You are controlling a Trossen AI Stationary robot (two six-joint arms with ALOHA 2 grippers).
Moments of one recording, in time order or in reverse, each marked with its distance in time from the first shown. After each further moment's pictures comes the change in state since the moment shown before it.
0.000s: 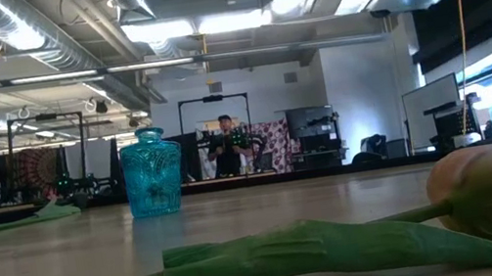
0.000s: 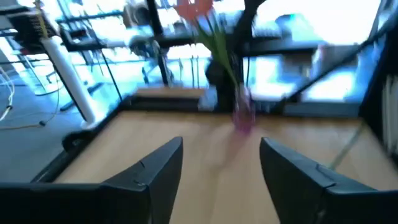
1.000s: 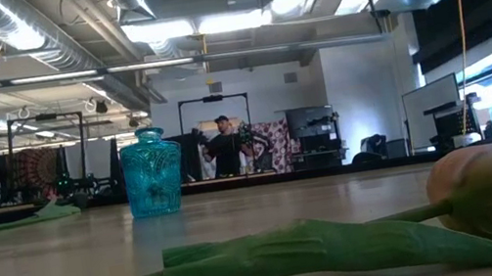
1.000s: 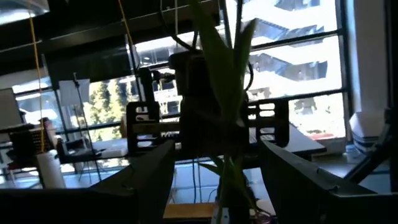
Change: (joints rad) left arm 0.216 0.120 0.000 0.631 0.321 0.288; right arm 0.375 0.232 0.031 -0.127 -0.293 -0.613
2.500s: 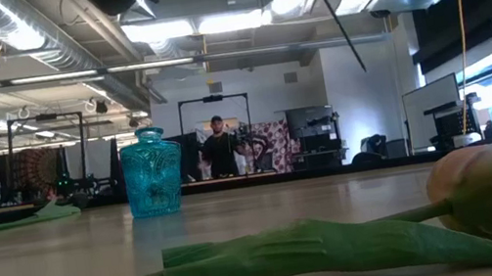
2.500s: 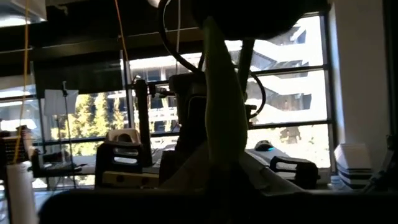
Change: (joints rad) left arm 0.107 0.118 0.000 0.211 0.153 -0.097; right arm -0.003 0.156 0.000 0.039 0.206 -0.079
